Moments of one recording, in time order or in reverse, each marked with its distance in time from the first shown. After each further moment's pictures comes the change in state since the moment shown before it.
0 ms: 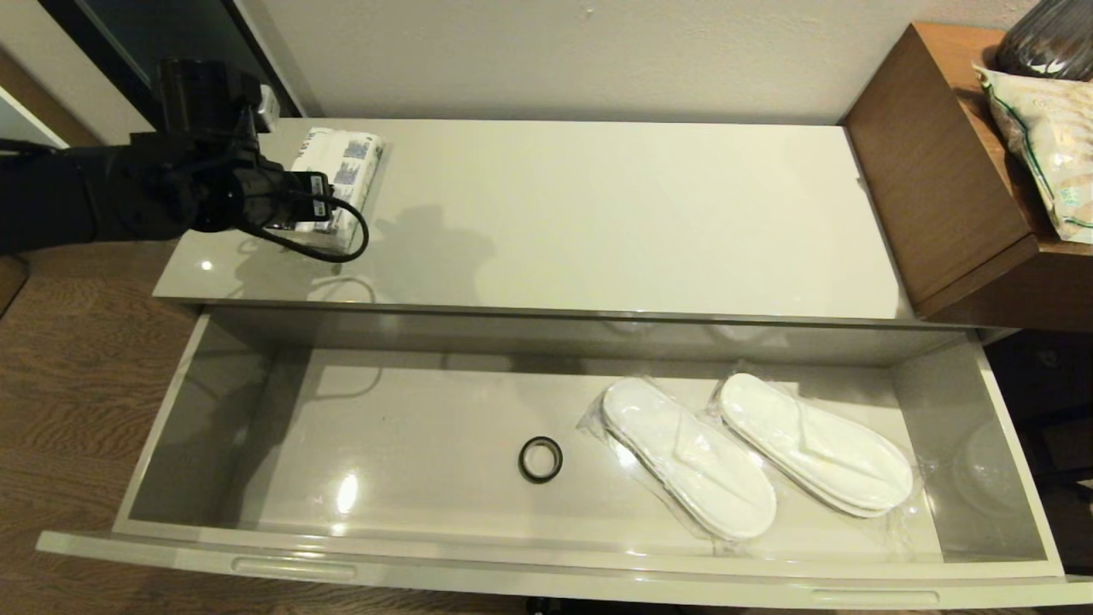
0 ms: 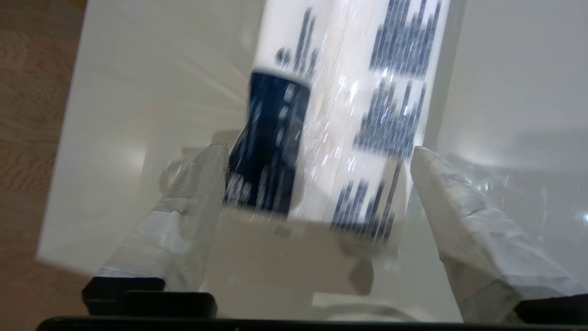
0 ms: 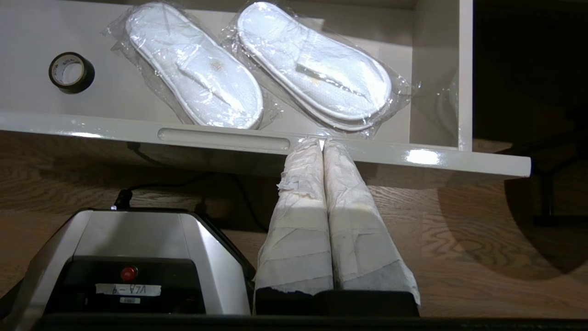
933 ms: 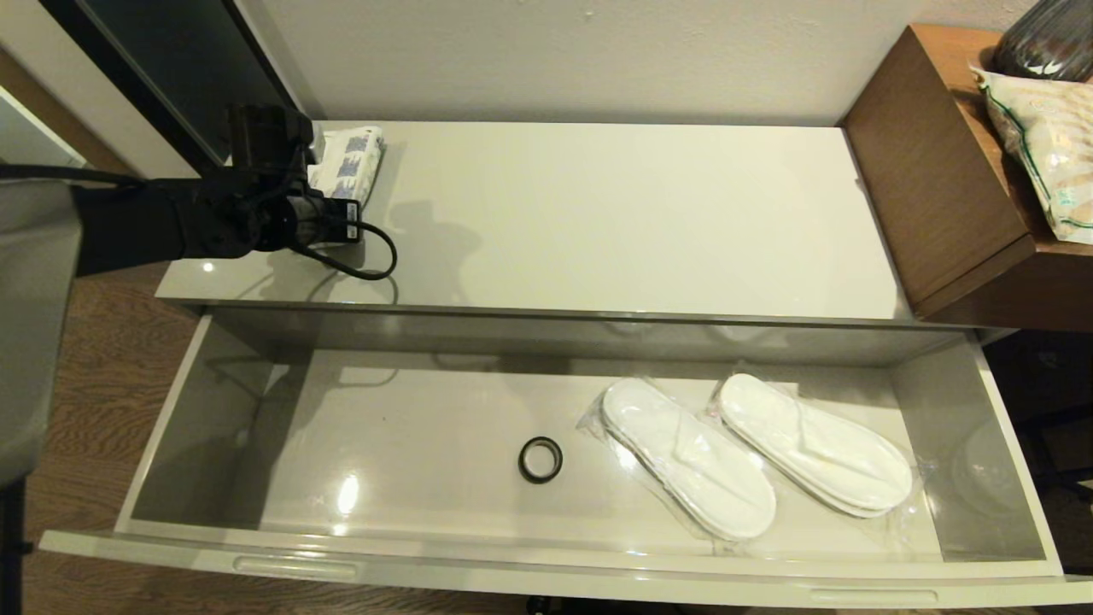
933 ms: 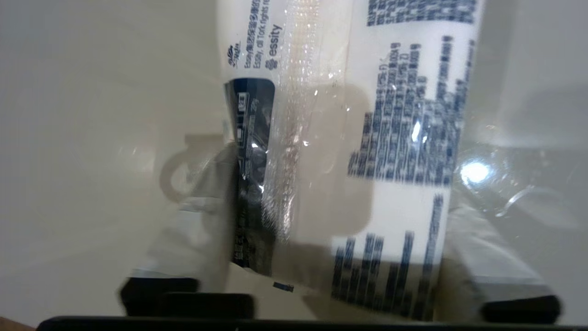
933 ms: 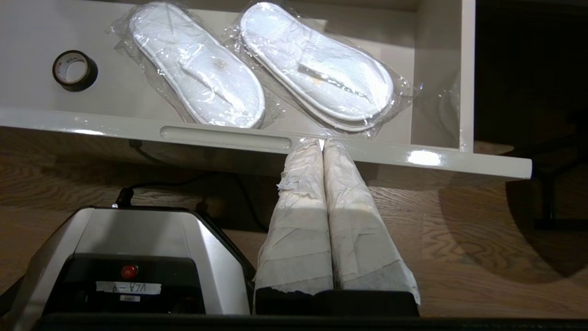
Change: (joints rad) left arm -0.002 0.160 -0.098 0.017 0.007 0.058; right arm 0.001 0.000 0.000 -0.001 0.005 -0.007
